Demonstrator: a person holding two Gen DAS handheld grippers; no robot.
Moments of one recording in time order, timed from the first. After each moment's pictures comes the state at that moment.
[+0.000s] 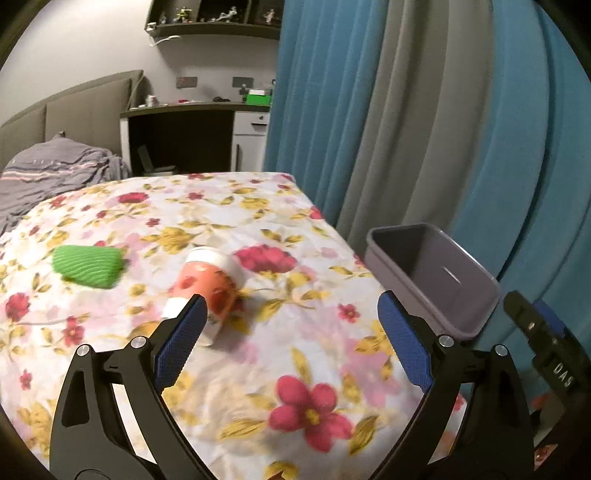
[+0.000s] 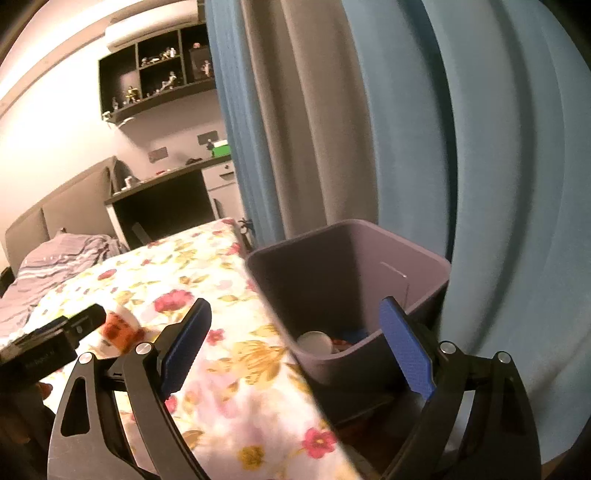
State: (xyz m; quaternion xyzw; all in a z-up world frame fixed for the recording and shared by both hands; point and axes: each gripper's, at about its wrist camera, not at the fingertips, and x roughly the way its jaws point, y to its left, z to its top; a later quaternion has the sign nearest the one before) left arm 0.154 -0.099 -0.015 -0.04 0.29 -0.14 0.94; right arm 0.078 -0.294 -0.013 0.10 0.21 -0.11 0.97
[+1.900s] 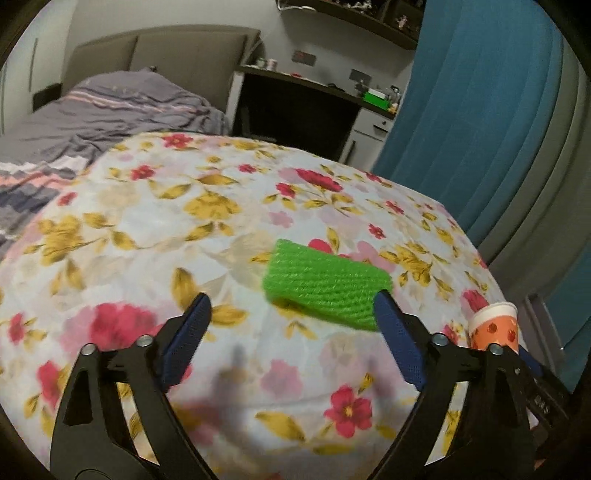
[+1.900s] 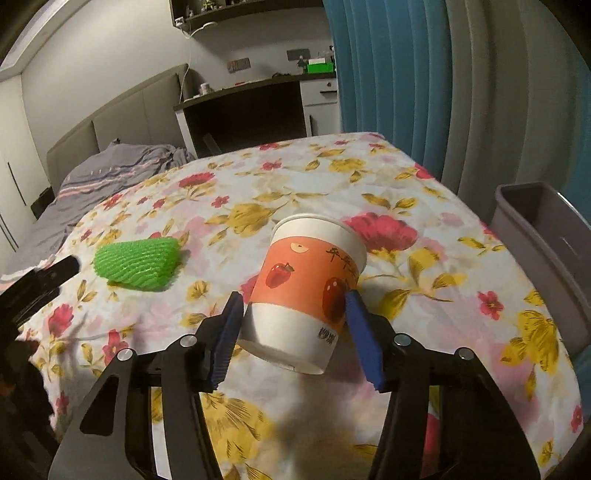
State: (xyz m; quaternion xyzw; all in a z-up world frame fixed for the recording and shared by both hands) left arm 0.256 0.186 -0.071 -0.15 0.34 -0.03 0.93; right arm 0.211 -0.082 -0.073 0.05 0.34 0.01 0.94
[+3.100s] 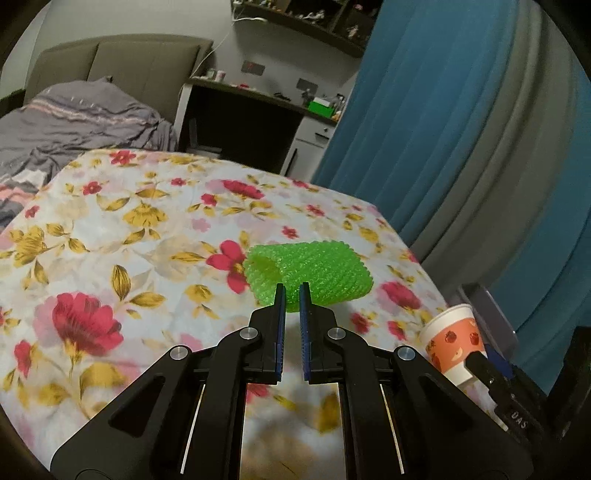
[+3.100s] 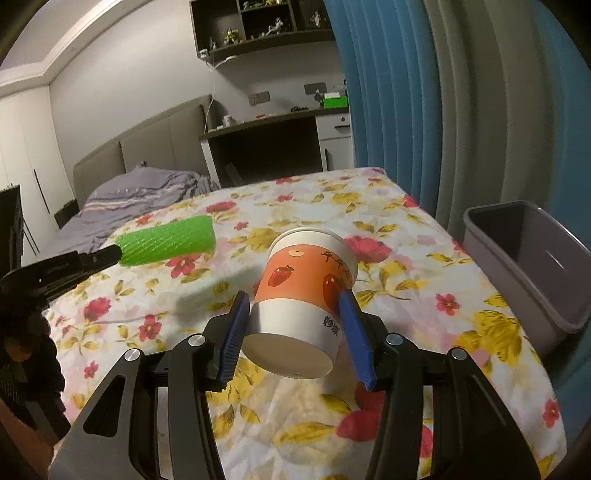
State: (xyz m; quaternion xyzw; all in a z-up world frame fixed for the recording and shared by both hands) left arm 0.203 0.137 -0.029 -0.16 0.30 -0.13 0.93; right arm 0.138 -0.110 -0.037 0.06 0.28 0.06 0.96
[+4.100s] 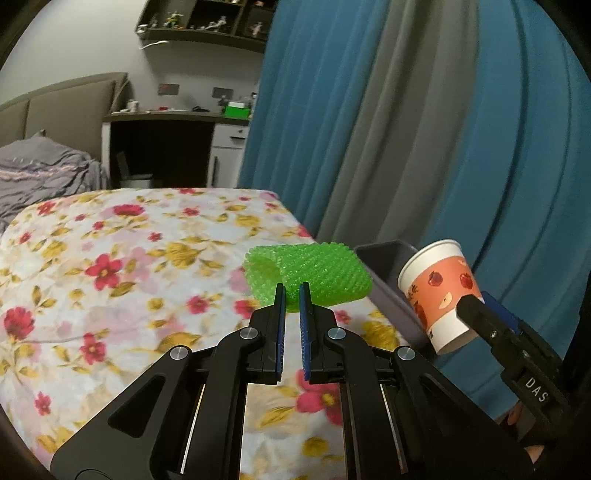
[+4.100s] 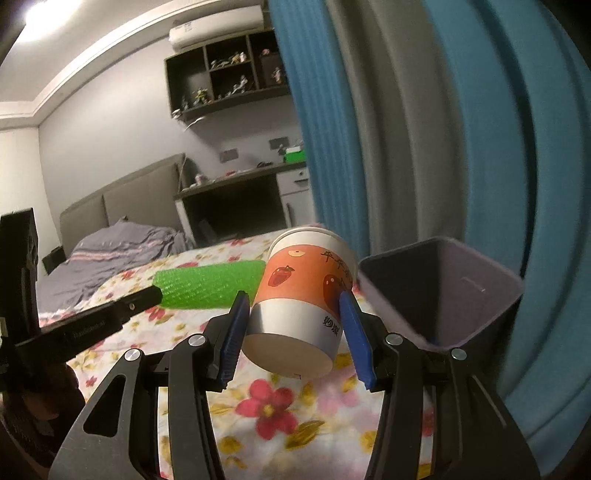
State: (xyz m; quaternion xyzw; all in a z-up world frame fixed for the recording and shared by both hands) left arm 0.138 -0.043 0.016 -0.07 0.27 -0.23 0.93; right arm 0.062 -0.217 0.017 0.08 0.18 -0.01 0.98
